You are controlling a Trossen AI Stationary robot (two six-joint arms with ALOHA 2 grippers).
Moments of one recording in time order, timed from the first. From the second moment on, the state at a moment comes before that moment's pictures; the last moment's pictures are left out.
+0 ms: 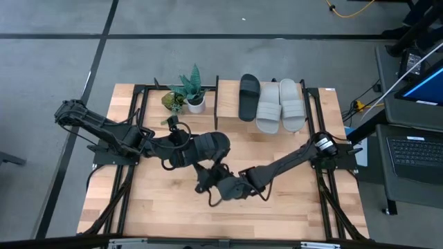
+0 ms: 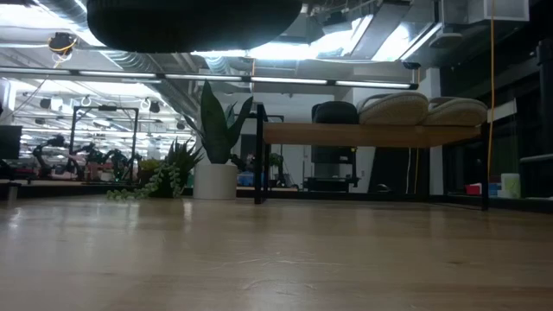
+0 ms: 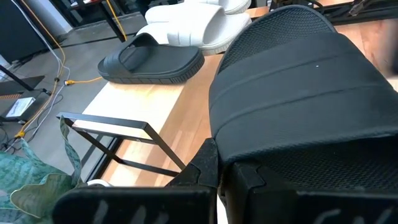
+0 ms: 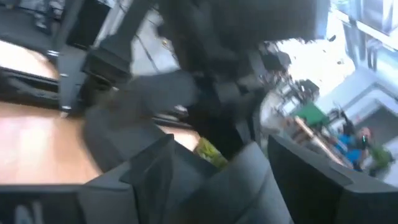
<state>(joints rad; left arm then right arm) -0.34 1.15 0.98 -0.45 -0.76 -0.13 0.44 2.09 1.73 0.18 1.11 -0.47</state>
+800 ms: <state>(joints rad) -0.37 1.15 0.98 -0.46 -0.76 -0.15 0.45 2.09 1.73 -0.01 1.43 -0.40</state>
